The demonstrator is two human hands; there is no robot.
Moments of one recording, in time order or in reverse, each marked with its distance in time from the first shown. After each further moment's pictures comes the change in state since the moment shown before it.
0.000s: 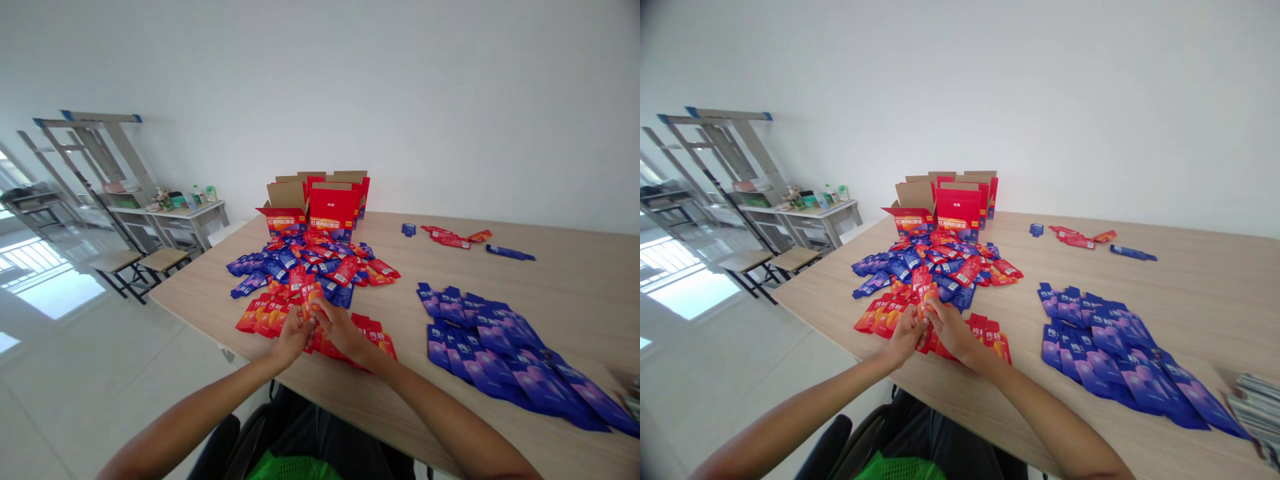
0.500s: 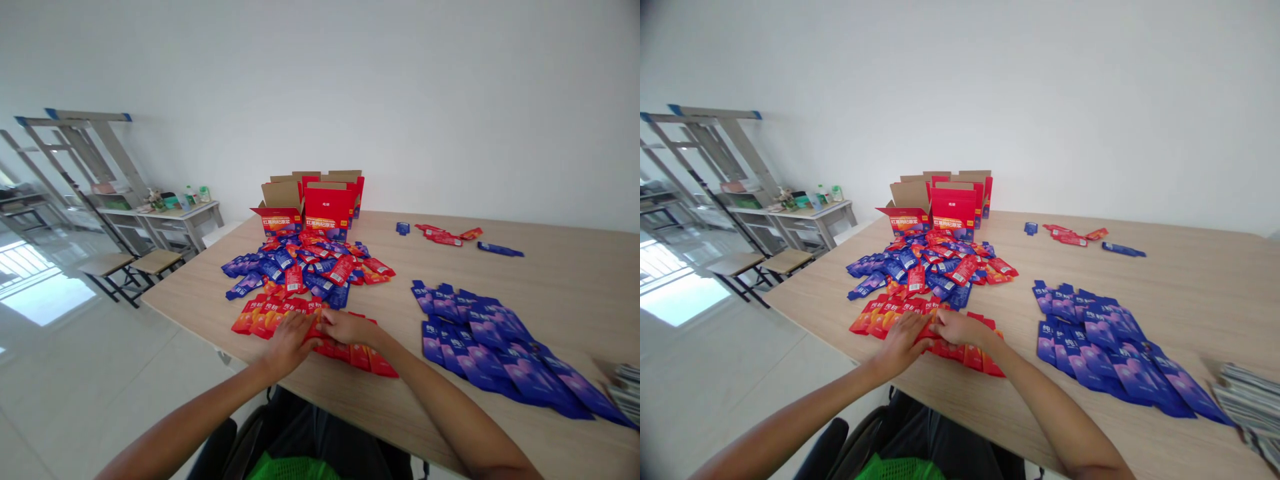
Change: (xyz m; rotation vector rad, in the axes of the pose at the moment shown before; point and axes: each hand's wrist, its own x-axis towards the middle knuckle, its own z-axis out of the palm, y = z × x) left_hand -0.013 0.005 -0.022 1.173 -0.157 0.427; right_hand 0.001 0.018 -0.030 0.265 -0.477 0.362
